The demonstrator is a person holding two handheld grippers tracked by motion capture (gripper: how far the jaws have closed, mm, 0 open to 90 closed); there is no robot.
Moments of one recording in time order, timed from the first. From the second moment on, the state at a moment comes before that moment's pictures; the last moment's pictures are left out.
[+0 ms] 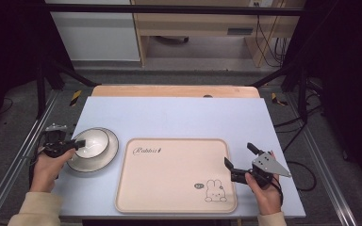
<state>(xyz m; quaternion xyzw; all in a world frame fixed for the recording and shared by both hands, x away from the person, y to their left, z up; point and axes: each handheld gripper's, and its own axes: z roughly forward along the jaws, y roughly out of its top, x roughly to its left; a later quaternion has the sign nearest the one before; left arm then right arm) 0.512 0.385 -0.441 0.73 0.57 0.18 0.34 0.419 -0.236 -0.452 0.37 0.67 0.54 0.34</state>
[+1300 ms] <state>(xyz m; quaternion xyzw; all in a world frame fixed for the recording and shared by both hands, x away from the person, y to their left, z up) 0.497 0.386 -0.400 0.69 0.57 0.20 0.40 0.419 -0.236 -0.452 0.37 0.67 0.55 0.34</state>
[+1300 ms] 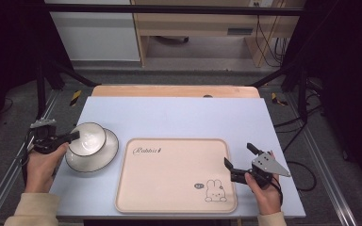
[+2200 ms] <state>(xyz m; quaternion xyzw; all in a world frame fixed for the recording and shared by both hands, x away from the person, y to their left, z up) 0.495 0.327 -0.390 0.73 0.50 0.17 0.43 0.419 -0.237 -0.452 0.37 0.67 0.54 0.35</state>
